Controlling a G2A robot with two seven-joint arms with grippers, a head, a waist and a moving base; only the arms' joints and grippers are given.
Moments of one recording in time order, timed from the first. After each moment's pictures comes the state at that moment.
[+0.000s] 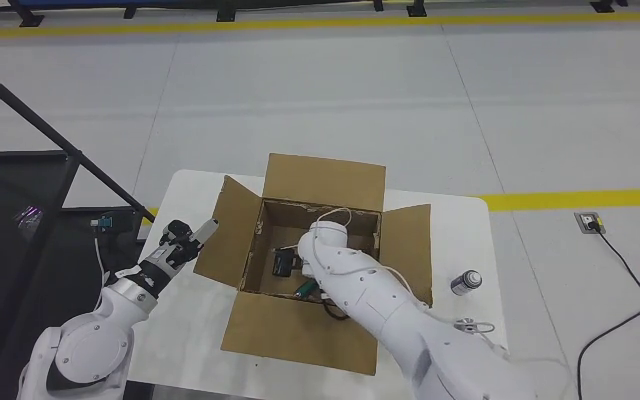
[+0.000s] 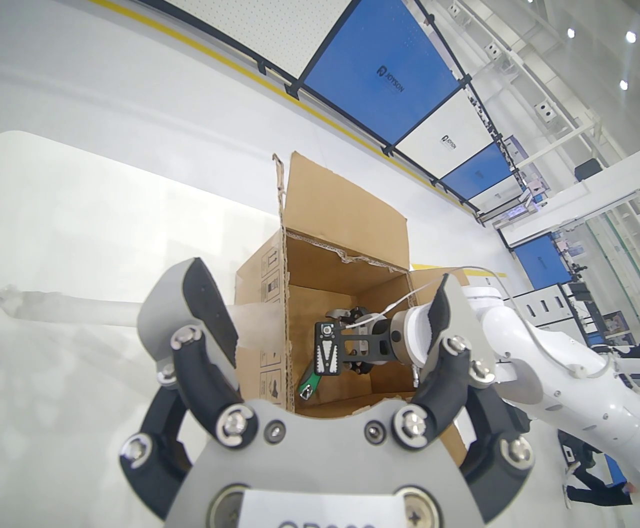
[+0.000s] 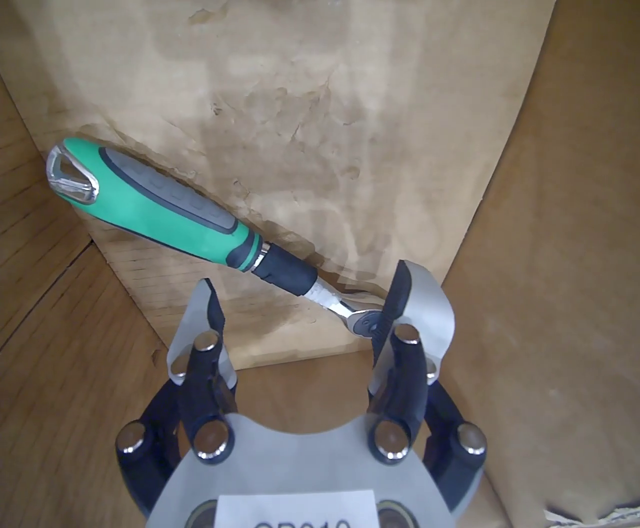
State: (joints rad) left arm 1.28 -1.12 -1.70 -1.89 0.38 -0.12 -0.53; right arm -0.13 -1.89 0.27 -0.28 -1.19 -0.56 0.86
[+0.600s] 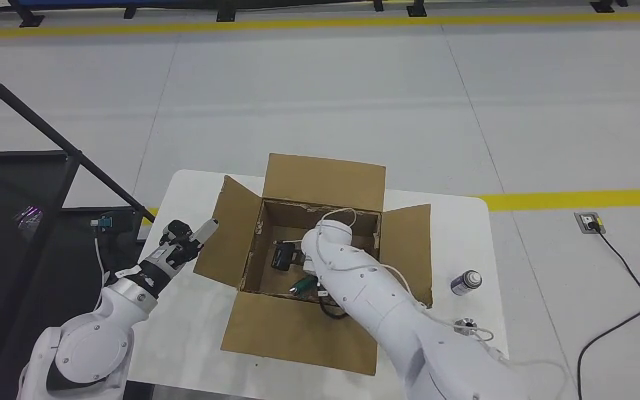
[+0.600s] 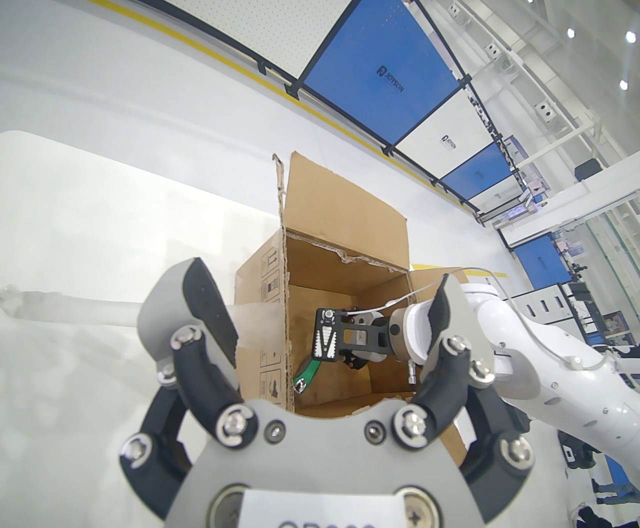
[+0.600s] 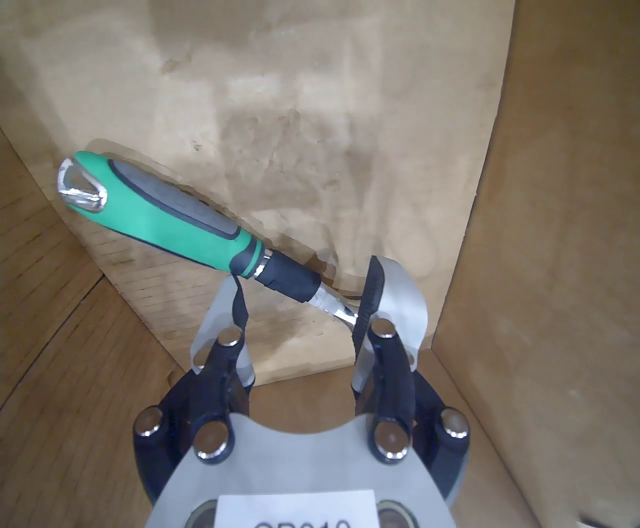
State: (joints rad) left arm 1.28 -1.12 -1.70 -1.89 0.38 -0.12 -0.53; right arm -0.12 -1.93 0.30 -0.18 -1.16 -0.53 0.79
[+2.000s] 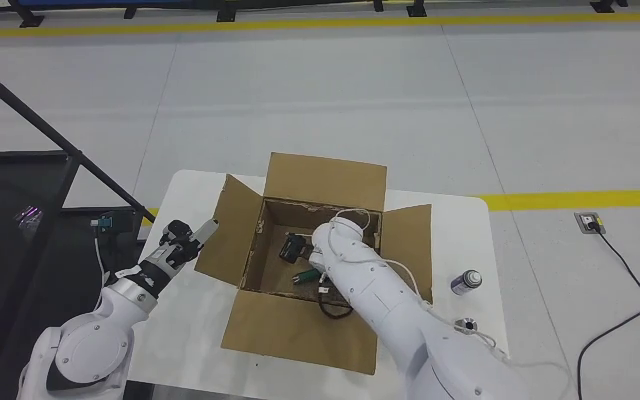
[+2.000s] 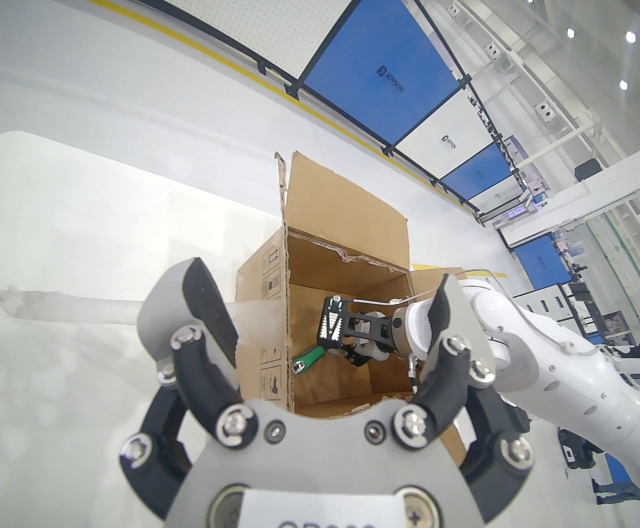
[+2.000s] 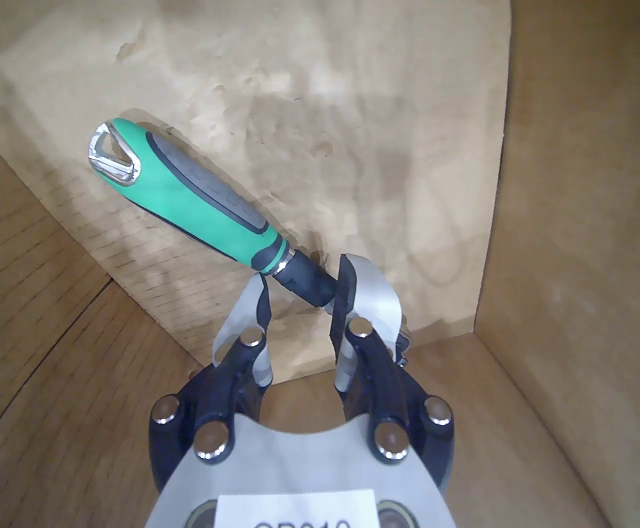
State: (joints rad) left arm 1.28 -1.12 -1.70 -1.89 0.38 -0.12 -0.53; right arm -0.12 -1.93 0.40 -0.11 -1.05 -0.41 0.86
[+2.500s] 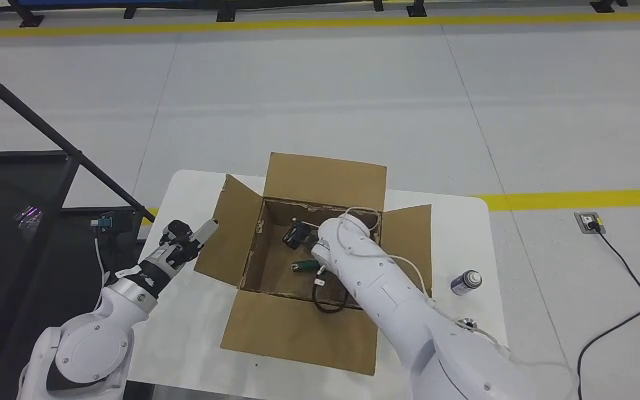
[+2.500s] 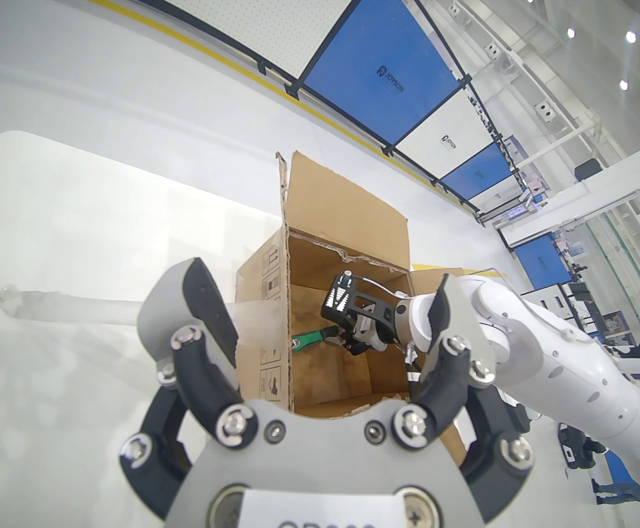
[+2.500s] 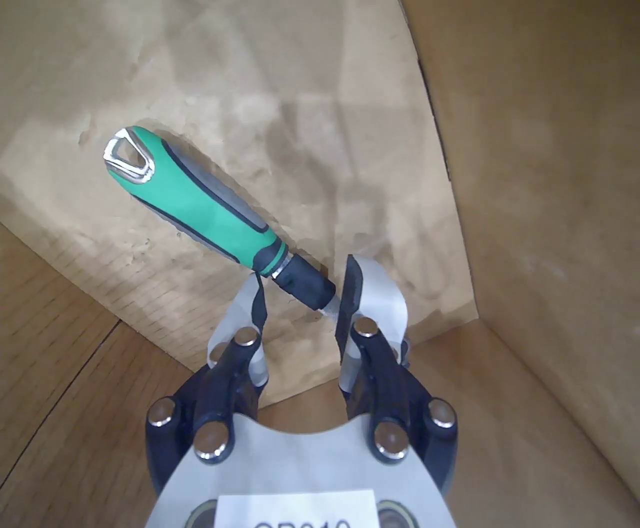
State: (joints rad) left arm 1.28 -1.12 -1.70 -1.89 0.38 -0.12 -0.53; right arm -0.11 -1.91 0.43 -0.14 -1.03 -0.33 0.83
